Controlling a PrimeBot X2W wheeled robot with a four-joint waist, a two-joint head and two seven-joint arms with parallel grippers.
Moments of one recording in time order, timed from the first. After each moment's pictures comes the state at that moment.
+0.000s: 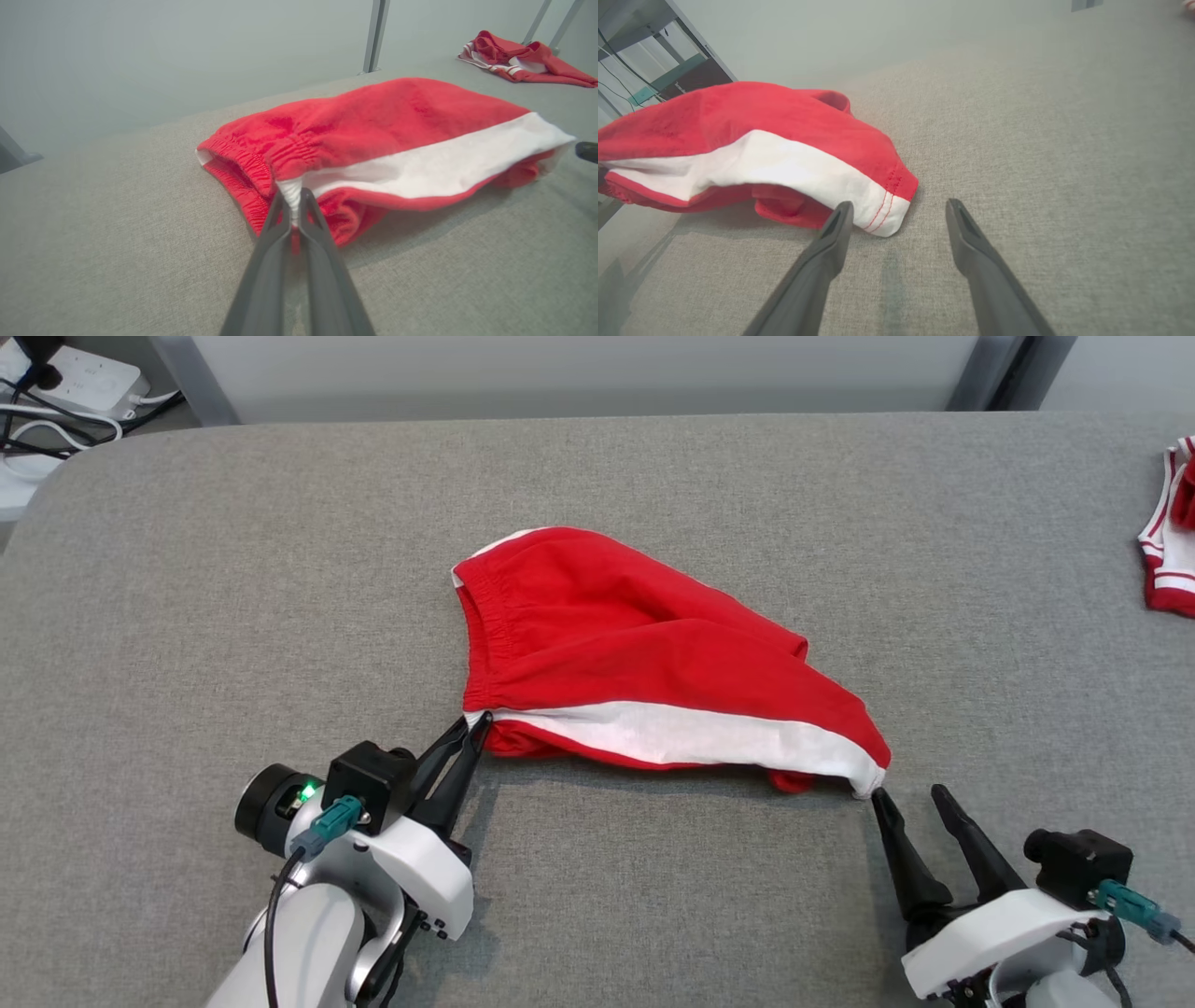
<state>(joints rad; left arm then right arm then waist) -0.35 0.21 -0.47 0.37 -0.30 -0.07 -0.14 -0.15 -0.20 0.31 0.37 0.60 0.13 -0.25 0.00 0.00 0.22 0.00</state>
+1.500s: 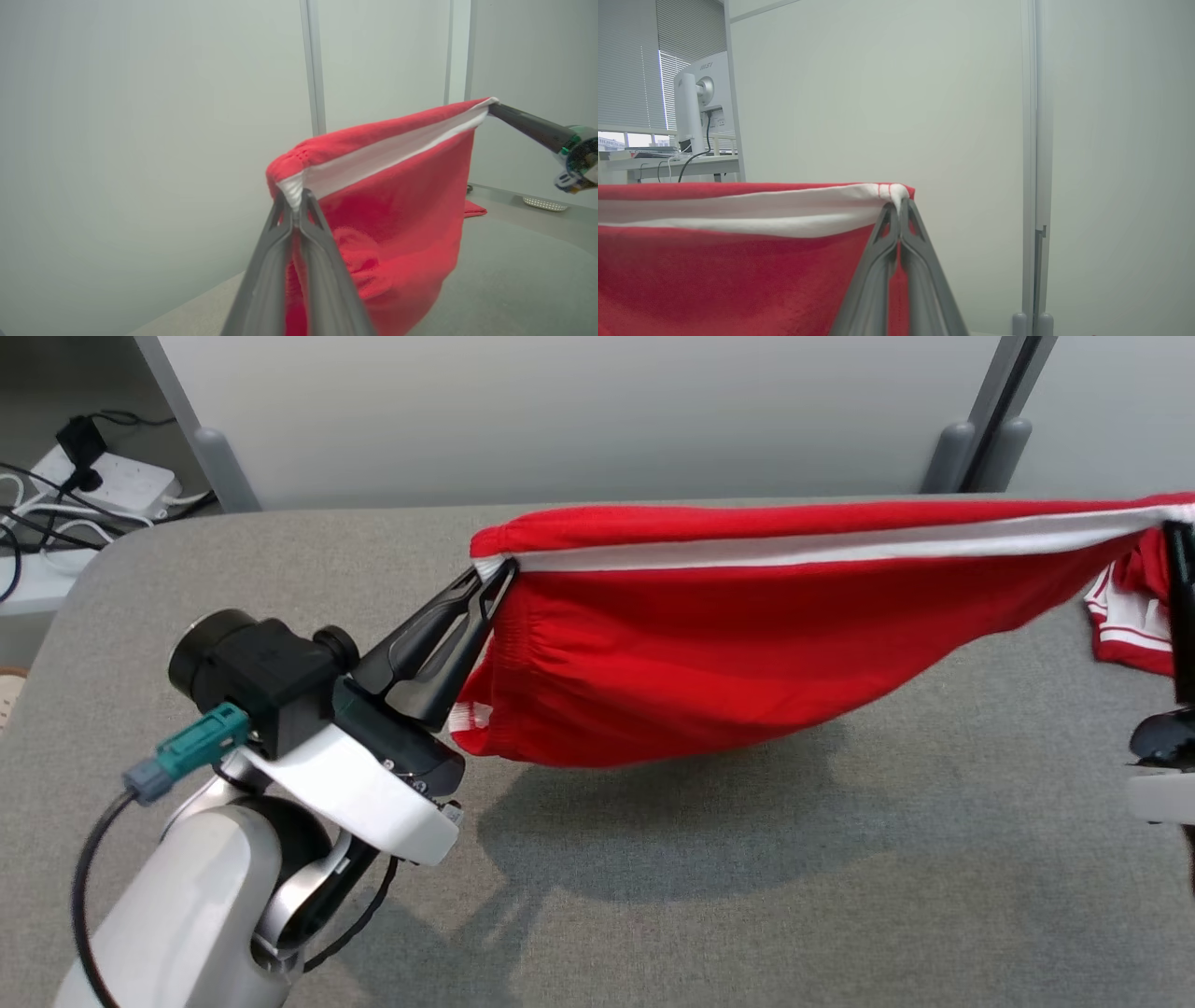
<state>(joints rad) -0.40 0.34 -0.42 -0.18 -0.48 -0.08 0.07 -0.26 -0.39 0.07 -0.05 0.53 0.13 -0.25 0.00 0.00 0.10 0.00</state>
